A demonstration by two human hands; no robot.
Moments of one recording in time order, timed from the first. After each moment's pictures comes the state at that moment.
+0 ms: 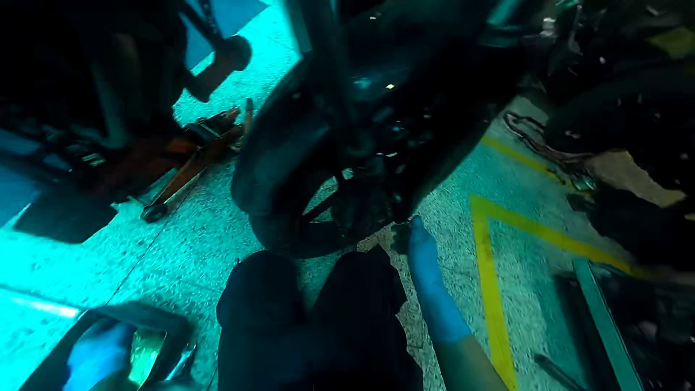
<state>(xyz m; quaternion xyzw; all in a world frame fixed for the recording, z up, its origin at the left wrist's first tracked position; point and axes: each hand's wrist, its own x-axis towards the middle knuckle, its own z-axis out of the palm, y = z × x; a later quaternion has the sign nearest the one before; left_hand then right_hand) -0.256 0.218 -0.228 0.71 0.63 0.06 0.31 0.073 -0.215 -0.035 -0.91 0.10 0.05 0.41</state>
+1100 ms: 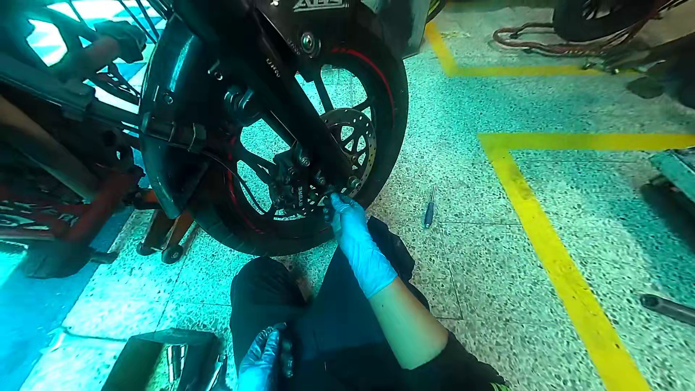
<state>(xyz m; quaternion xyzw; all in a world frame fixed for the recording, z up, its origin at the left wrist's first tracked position) -0.221 -0.054 -0.114 0.52 0.39 0.01 0.75 0.033 -0.185 -0.074 -0.53 0.12 0.14 0.83</state>
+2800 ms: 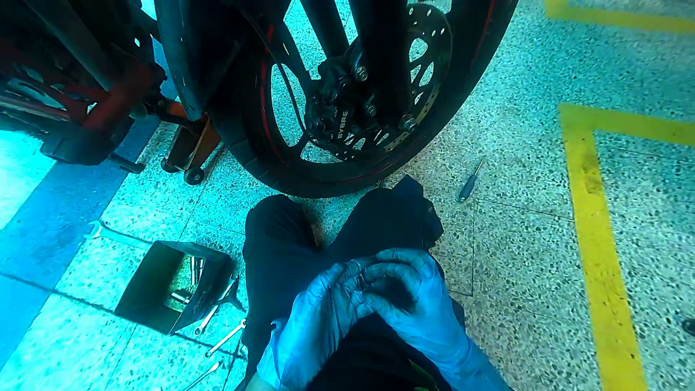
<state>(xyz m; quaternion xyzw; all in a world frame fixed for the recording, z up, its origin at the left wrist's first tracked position) -0.190 -0.110 -0.057 0.20 0.14 -0.14 0.96 -0.122 -0.294 -0.083 -0.83 -0.30 -0.01 0.47</state>
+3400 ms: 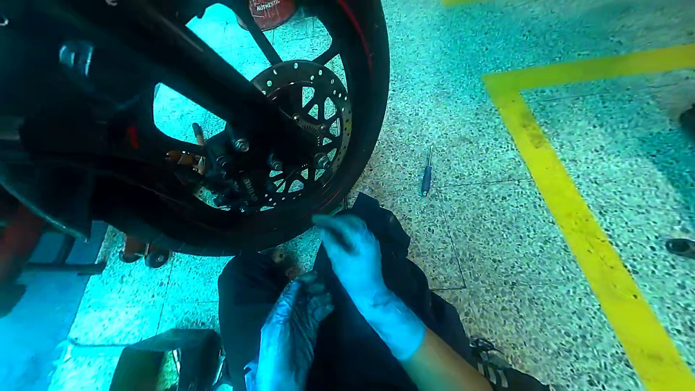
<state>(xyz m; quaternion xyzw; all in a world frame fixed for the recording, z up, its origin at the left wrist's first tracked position) -0.126 -0.123 -0.065 0.34 0.31 -0.03 0.89 -0.024 -0.235 -0.092 -0.78 -0.09 -0.14 0.60</state>
